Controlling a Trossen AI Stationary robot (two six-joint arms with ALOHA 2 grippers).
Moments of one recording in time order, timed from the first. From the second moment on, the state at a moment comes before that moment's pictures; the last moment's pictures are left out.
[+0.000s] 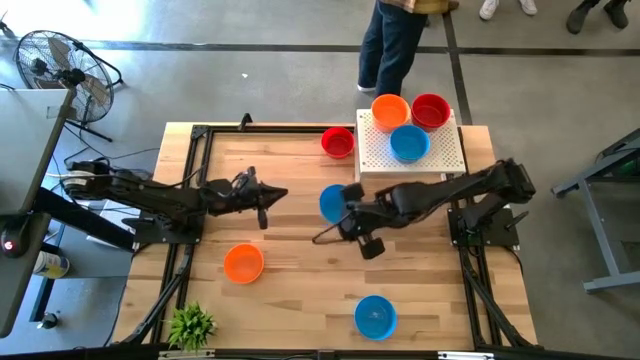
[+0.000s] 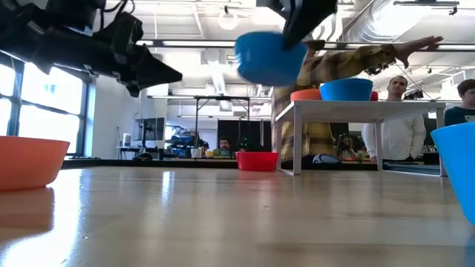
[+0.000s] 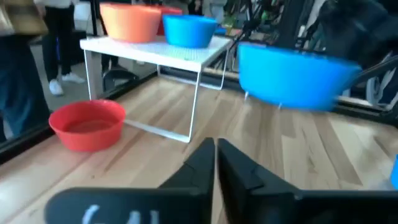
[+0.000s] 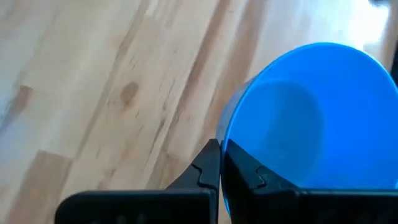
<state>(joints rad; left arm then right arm) 0.02 1.07 0.25 0.75 -0.27 -0.15 0.19 1.66 1.51 -0.93 0.22 -0.24</state>
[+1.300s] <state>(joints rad) 0.02 1.08 0.24 0.75 -0.22 -0.12 -0.50 1.41 1.48 -1.33 0.09 -0.11</state>
